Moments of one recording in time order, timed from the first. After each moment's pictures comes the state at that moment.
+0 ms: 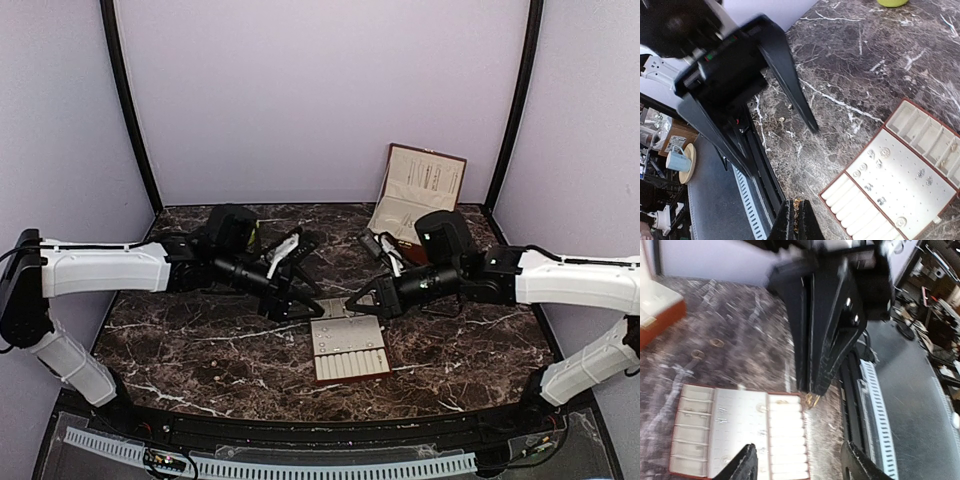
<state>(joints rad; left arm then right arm) -0.83 1.54 1.02 -0.08 0.77 0.12 0.91 1.31 0.91 -0.17 -0.51 0.44</state>
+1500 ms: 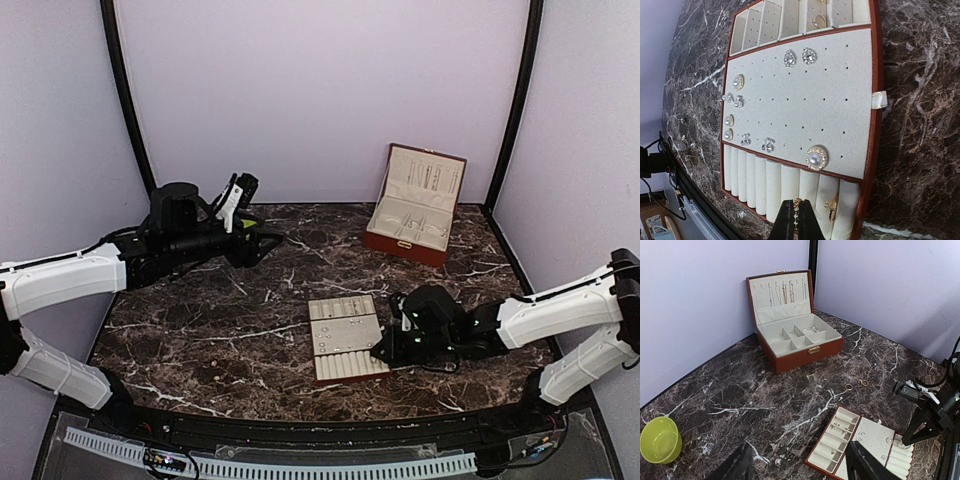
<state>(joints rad) -0.67 1.28 0.91 0.08 0.22 0.02 1.04 1.37 0.55 0.01 -0.04 0.97</state>
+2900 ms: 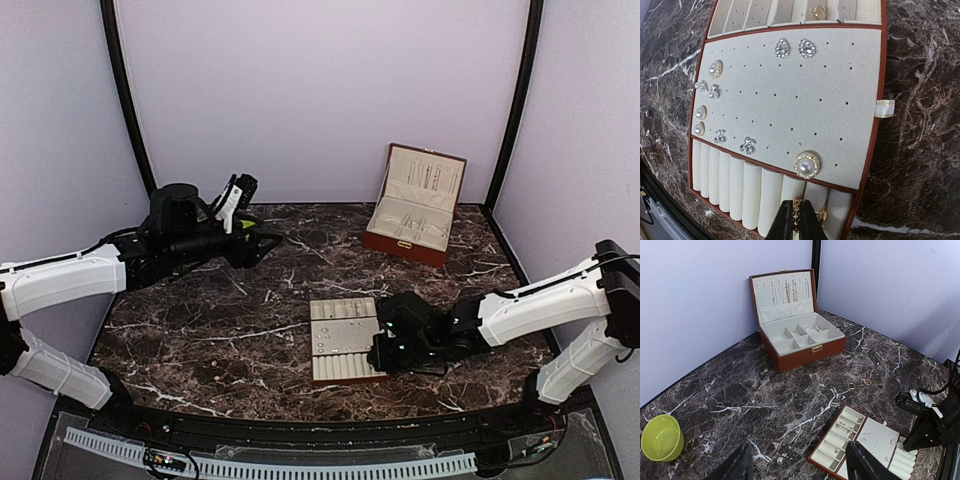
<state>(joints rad) -0.67 1.28 0.90 0.08 0.20 0.02 1.13 1.48 0.69 -0.19 0.10 0.94</state>
